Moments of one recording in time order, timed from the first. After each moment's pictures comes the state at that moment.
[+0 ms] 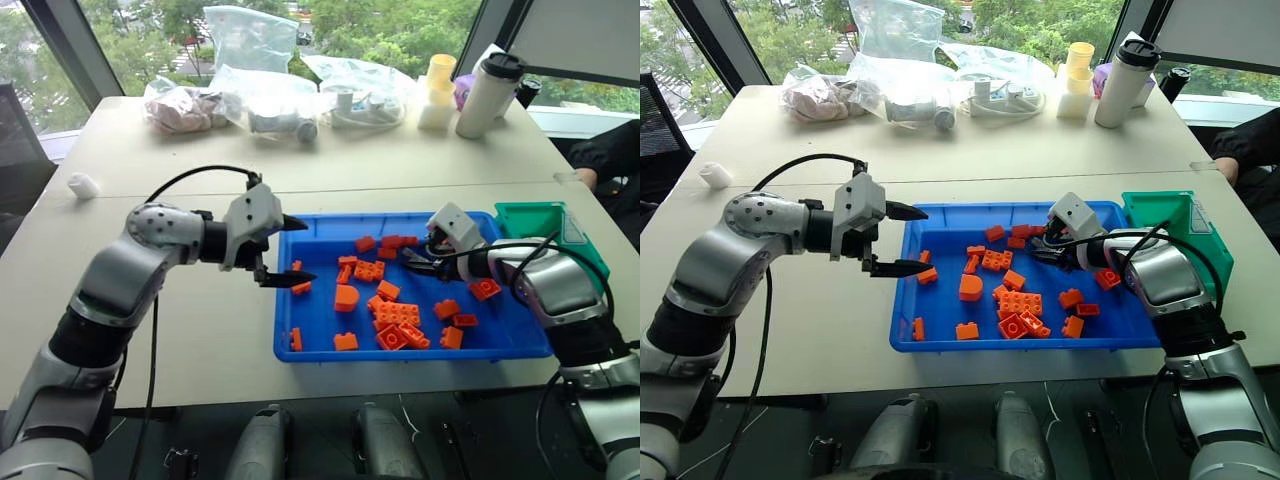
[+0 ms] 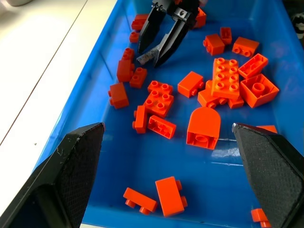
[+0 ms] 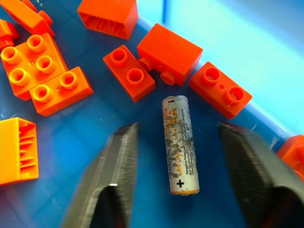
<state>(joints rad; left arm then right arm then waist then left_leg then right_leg) -0.62 0.73 -0.19 -0.28 -0.38 0.61 -1.08 -0.55 -0.75 0.17 0.06 0.21 0.79 0.82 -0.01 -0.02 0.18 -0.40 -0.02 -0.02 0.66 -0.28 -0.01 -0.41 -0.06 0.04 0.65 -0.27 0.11</state>
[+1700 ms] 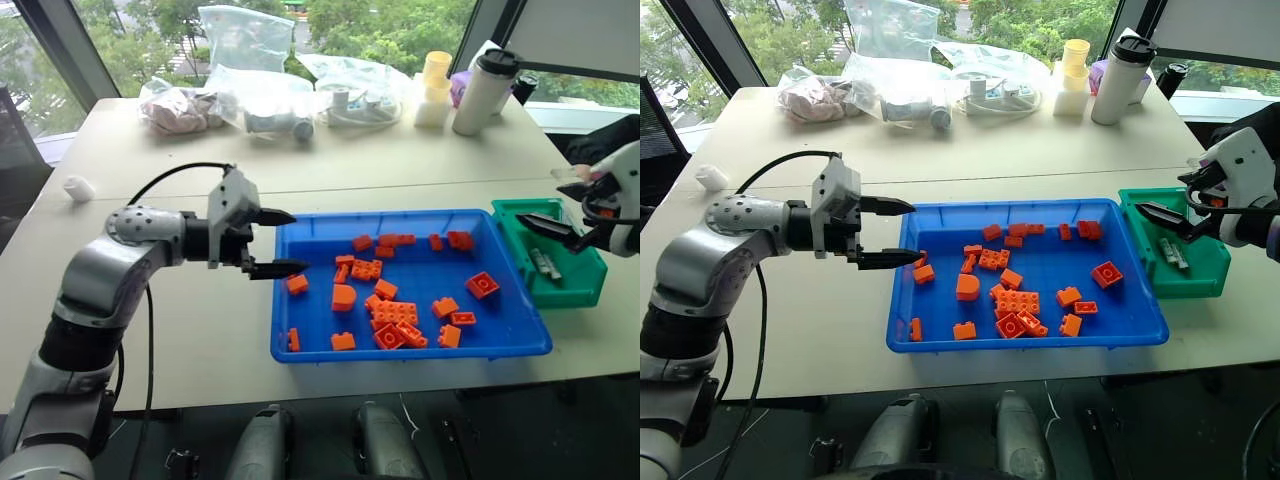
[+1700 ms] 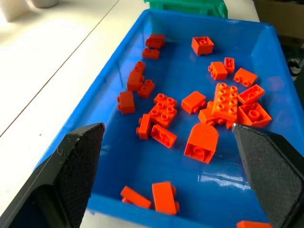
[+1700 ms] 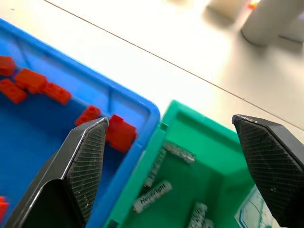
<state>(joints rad) -0.54 0.76 0.01 -0.30 -0.55 0.75 -1.06 -0.30 -1.08 -0.41 -0.11 0.42 0.76 0.90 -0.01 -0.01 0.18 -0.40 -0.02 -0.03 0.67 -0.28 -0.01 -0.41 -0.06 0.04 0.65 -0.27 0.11</state>
